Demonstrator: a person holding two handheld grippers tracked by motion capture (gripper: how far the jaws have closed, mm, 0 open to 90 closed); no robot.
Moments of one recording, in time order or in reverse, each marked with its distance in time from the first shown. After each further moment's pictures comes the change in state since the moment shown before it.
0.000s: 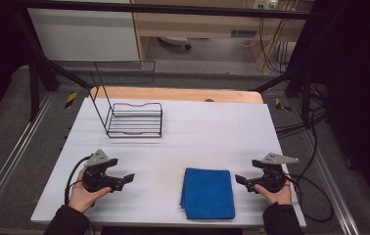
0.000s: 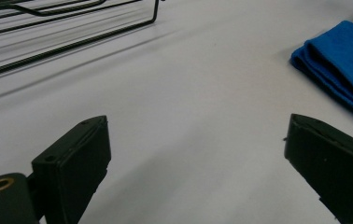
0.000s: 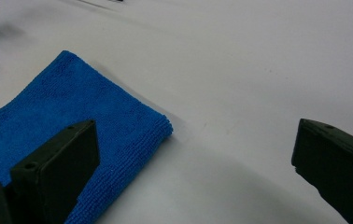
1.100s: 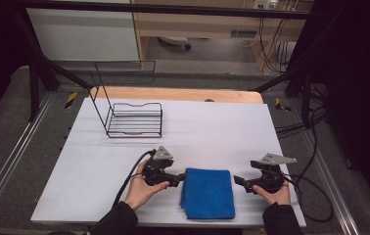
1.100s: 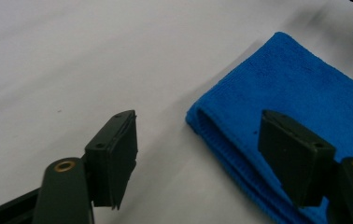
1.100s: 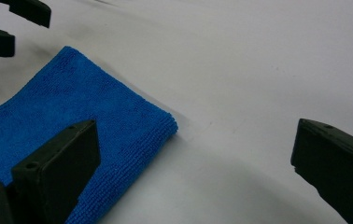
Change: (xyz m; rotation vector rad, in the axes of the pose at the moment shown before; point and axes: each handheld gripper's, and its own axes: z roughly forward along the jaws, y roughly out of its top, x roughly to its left) left arm -0.104 0.062 0.107 0.118 -0.110 0.067; right arm 0.003 -0.001 0.003 0.011 0.003 -0.002
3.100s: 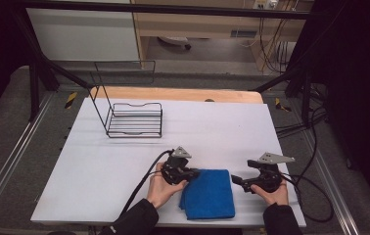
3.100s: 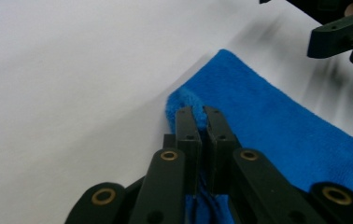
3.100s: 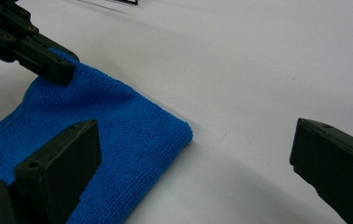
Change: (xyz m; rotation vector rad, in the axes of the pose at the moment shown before) left arm -0.030 0.023 0.033 0.030 -0.141 -0.039; right arm 0.004 0.004 0.003 -0.019 0.037 0.001
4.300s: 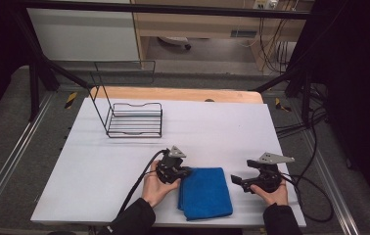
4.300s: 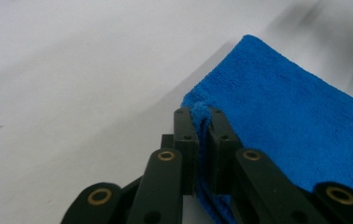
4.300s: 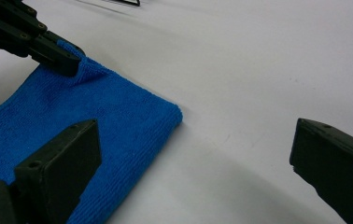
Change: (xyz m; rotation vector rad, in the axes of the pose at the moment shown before) left arm 0.017 -0.008 -0.016 0.052 0.125 0.010; right arm 0.001 0.001 0.001 -0.005 0.002 -0.007
